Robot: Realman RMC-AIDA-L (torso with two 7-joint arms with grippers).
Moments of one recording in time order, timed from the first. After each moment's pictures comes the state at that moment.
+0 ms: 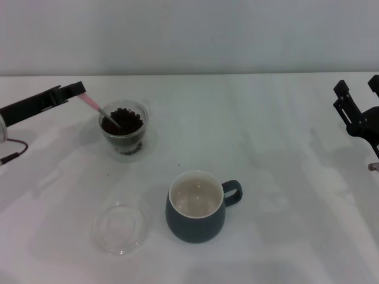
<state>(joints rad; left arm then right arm) -0.70 -2.01 0.51 0.37 -1.26 -1.07 1.36 0.38 2.01 0.02 0.27 -1.50 -1.46 0.19</state>
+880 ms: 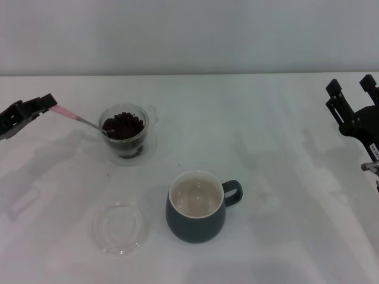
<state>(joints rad) -0.55 -1.98 0.51 0.38 -1.37 -1.23 1.28 0.38 2.02 0.02 0.31 -1.51 -1.47 0.19</state>
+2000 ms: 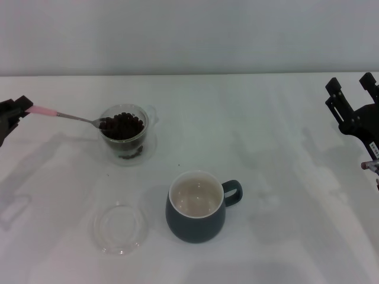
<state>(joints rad) -0.49 -1.99 0.51 0.34 -1.51 -1.23 1.12 0.39 2.02 0.02 0.30 -1.51 -1.47 0.19</state>
